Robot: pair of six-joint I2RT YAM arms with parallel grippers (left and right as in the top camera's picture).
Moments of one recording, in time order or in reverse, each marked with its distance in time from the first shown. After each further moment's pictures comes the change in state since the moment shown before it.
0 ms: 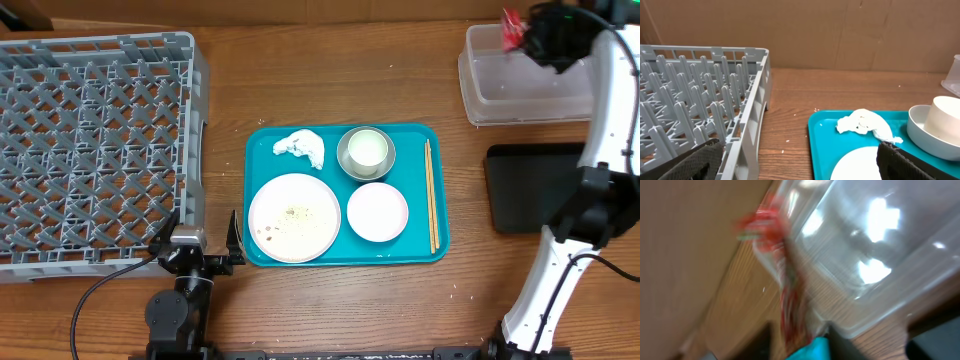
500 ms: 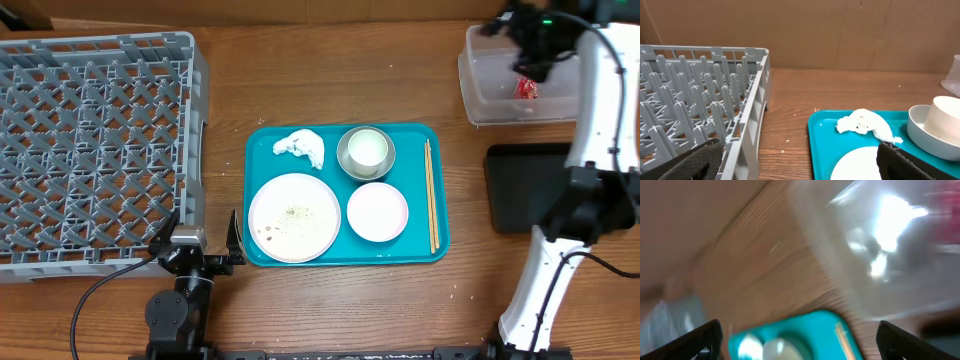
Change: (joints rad) left arm 0.000 0.000 0.000 0.000 0.000 0.000; right arm 0.100 0.000 0.000 -0.052 -0.175 -0.352
